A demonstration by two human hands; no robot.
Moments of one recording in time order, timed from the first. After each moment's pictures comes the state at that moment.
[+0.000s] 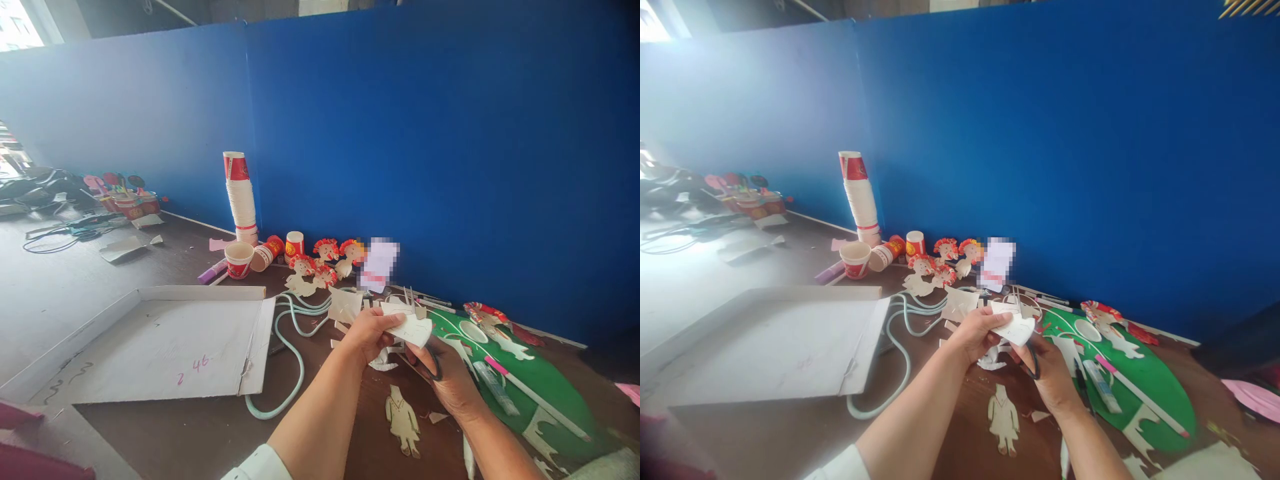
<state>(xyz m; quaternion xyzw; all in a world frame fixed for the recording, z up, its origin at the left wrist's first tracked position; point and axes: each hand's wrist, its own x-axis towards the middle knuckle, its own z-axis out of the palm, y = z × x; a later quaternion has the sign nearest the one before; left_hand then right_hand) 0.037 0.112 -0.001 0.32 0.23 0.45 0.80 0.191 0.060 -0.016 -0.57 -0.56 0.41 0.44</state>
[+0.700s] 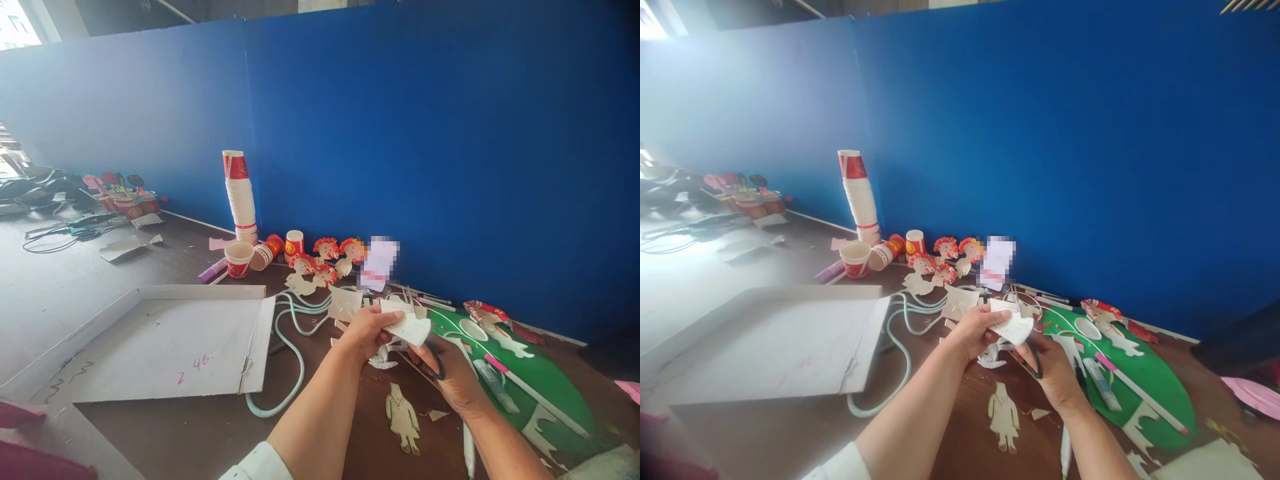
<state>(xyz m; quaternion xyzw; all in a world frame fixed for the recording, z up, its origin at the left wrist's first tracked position) 0.036 0.117 -0.008 0.32 0.22 0.45 0.80 0.196 0.061 -0.011 -0.56 -0.59 0.40 0.42</state>
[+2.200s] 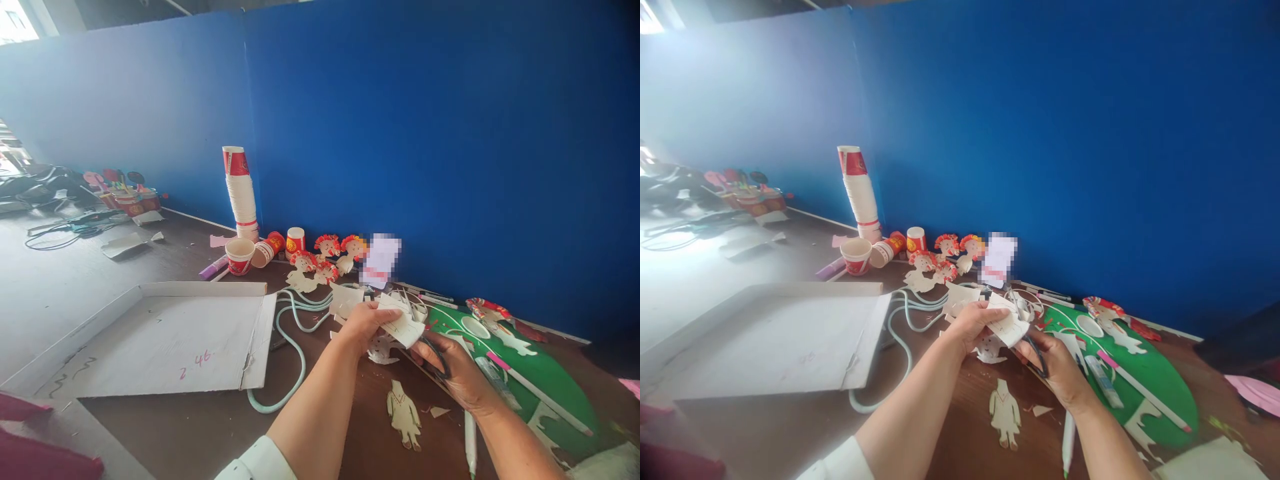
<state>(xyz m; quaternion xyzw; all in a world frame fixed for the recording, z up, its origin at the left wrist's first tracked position) 0.030 0.119 -0.005 0.34 0.33 0.44 0.77 0.200 0.058 0.003 -0.53 -0.64 0.43 0.35</state>
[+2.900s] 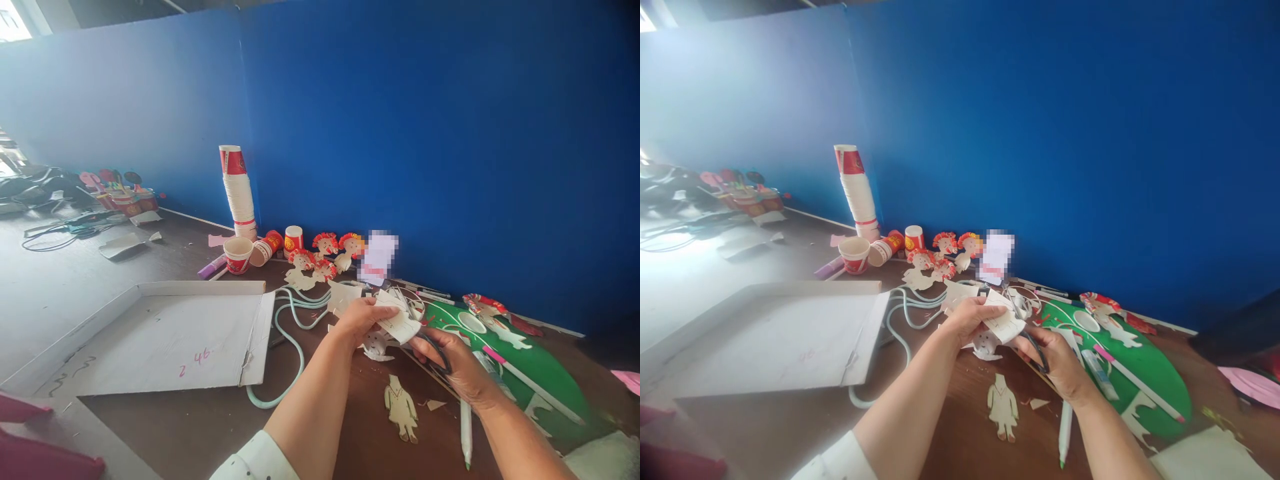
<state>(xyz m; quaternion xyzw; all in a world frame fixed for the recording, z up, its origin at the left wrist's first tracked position) 0.024 0.120 -0.003 0.37 0.31 0.42 0.77 0.200 0.055 0.013 -0.54 -0.63 0.45 0.33</state>
